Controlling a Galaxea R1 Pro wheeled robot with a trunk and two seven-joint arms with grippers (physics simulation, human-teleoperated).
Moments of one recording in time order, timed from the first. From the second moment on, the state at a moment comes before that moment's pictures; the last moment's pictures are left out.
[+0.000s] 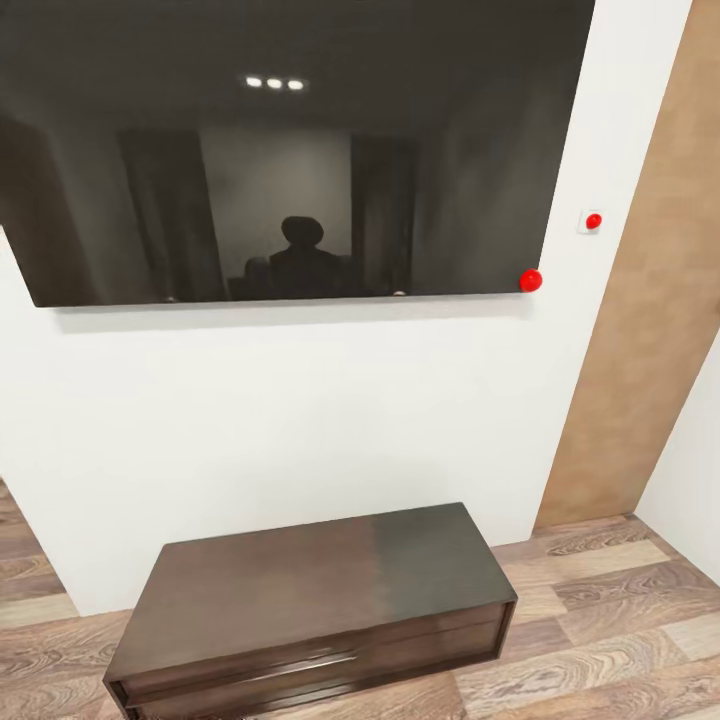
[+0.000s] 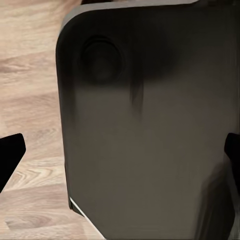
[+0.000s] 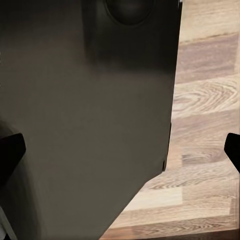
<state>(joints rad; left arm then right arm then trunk) 0.00 -0.01 0.00 -0.05 0.01 0.02 0.00 0.02 0.00 -0.01 0.01 0.00 0.02 0.00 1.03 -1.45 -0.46</state>
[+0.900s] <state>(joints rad) 0.00 -0.01 0.00 -0.05 0.01 0.00 0.00 0.02 0.00 0.00 0.01 0.00 0.02 0.00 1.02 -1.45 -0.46</state>
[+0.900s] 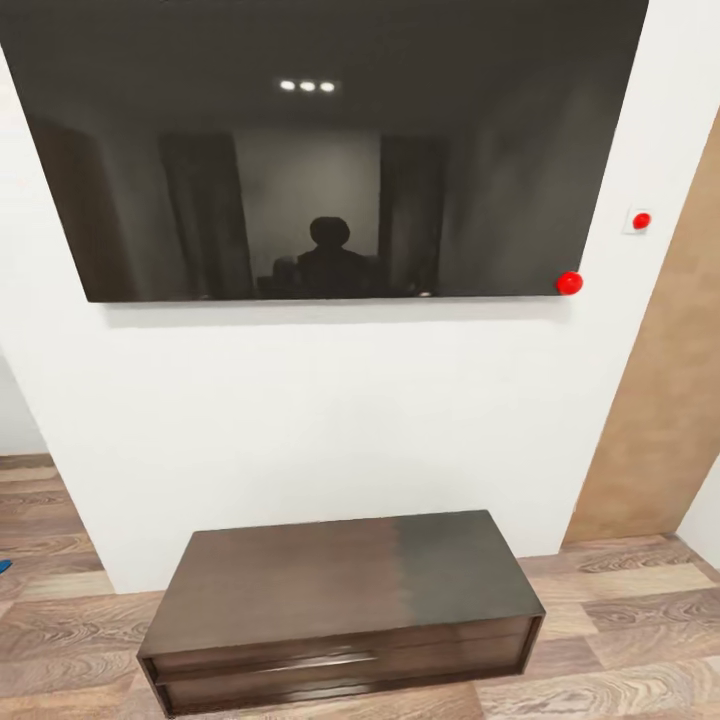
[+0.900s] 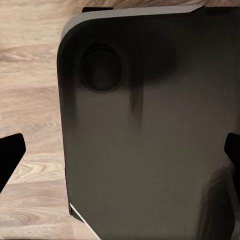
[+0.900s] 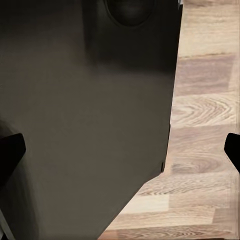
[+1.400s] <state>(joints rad) 0.00 -0.01 0.00 -0.05 0.01 0.00 0.00 0.02 0.00 0.00 0.01 0.01 0.02 0.00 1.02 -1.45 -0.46</state>
